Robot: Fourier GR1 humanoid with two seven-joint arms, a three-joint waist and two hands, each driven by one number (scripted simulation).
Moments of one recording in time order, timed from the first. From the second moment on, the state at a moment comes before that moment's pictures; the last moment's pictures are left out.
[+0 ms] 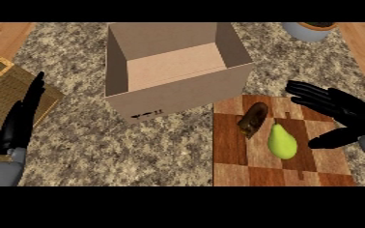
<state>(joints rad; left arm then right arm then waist) -0.12 0.54 -0.08 -1.32 0.00 0.27 0.06 -0.36 -0.74 0.32 -1.10 0.31 0.11 -1.14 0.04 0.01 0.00</state>
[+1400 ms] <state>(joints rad) -0.11 0.50 -0.02 -1.30 -0.04 0.25 0.05 -0.38 -0.65 0.43 -1.02 0.48 -0.05 -1.18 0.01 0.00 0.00</state>
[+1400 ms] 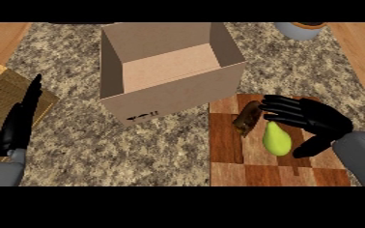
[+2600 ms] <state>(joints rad) -0.09 0.47 0.03 -1.31 -0.09 0.21 0.04 -0.34 -0.51 0.37 -1.08 0.59 -0.17 -1.10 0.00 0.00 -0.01</state>
